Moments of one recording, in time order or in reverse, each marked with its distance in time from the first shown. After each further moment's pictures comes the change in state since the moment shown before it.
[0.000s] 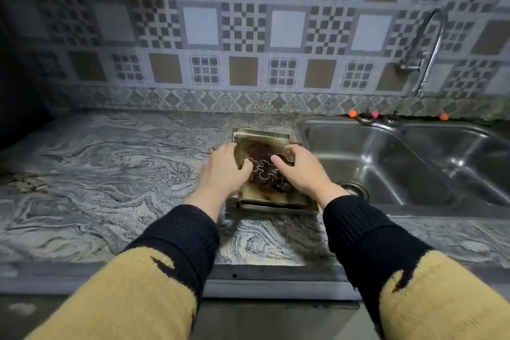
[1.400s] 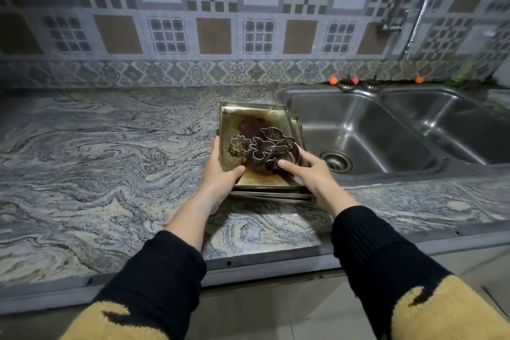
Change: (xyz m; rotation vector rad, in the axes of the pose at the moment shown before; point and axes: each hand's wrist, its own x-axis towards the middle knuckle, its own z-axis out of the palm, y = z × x) left_hand 0.001 -0.033 0.064 -0.866 -0.235 -0.217; right_hand -0.030 0.048 0.020 0.670 0.009 0.446
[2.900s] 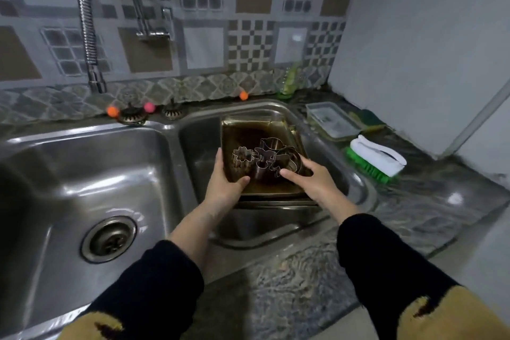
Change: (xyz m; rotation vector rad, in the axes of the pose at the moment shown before) left_hand 0.132 0.104 0.653 -0.007 -0.305 0.056; right_hand 0.190 0.115 -0.623 -0.280 0.299 0.096
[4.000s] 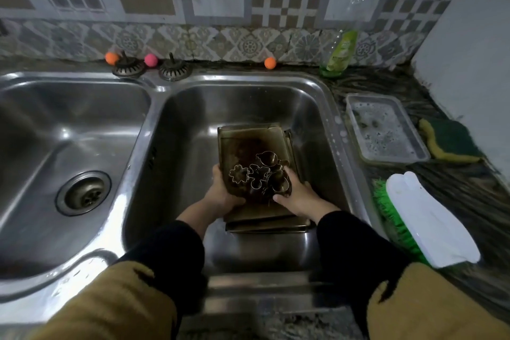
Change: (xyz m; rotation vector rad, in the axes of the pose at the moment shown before) left_hand 0.100 -0.090 0.089 0.164 0.172 -0.547; right_hand 0.172 0.088 0.015 -0.570 -0.616 0.101
